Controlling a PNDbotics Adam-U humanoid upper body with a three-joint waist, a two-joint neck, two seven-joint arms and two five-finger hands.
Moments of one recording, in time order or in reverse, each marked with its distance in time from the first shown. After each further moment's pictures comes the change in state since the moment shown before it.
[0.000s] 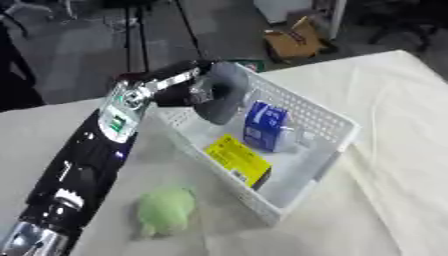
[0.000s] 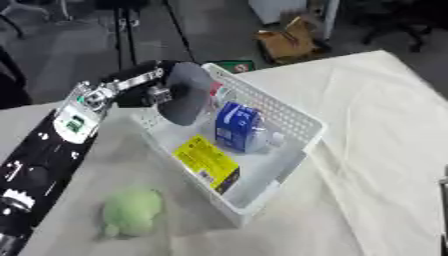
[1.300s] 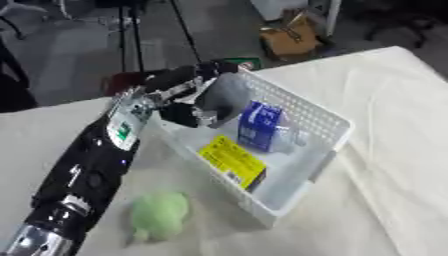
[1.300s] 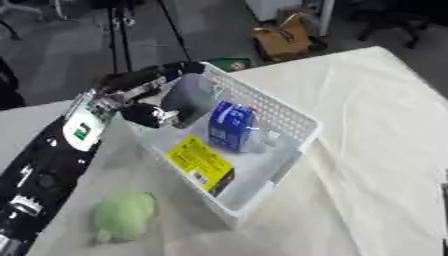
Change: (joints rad) left arm -0.006 0.000 0.006 0.016 -0.169 -0.148 0.178; right arm -0.006 0.000 0.006 0.000 -0.016 -0.001 0.009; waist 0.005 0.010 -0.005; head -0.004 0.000
